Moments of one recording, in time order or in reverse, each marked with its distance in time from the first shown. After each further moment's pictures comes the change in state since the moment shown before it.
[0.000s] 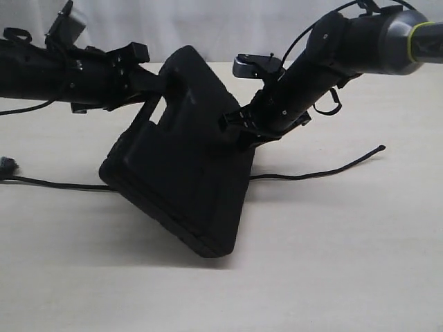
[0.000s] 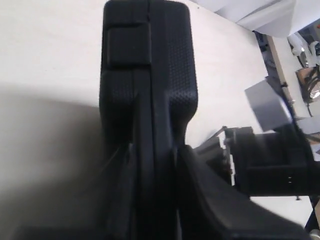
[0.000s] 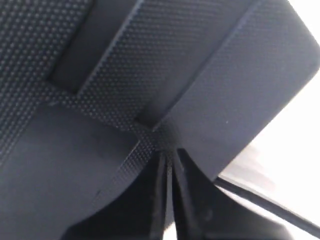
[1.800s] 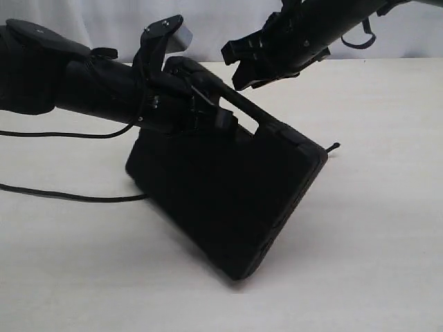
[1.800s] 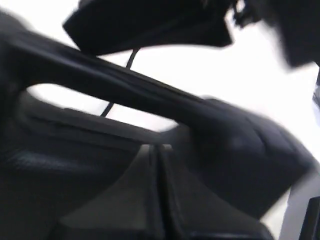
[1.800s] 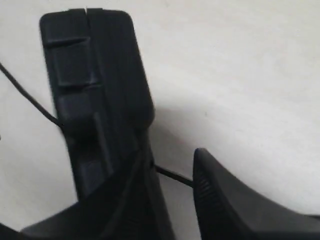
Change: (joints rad) left arm -0.286 -0.016 -0.058 0.220 -0.024 0.121; right arm 0.001 -0.217 -0.097 -0.059 0.087 0.077
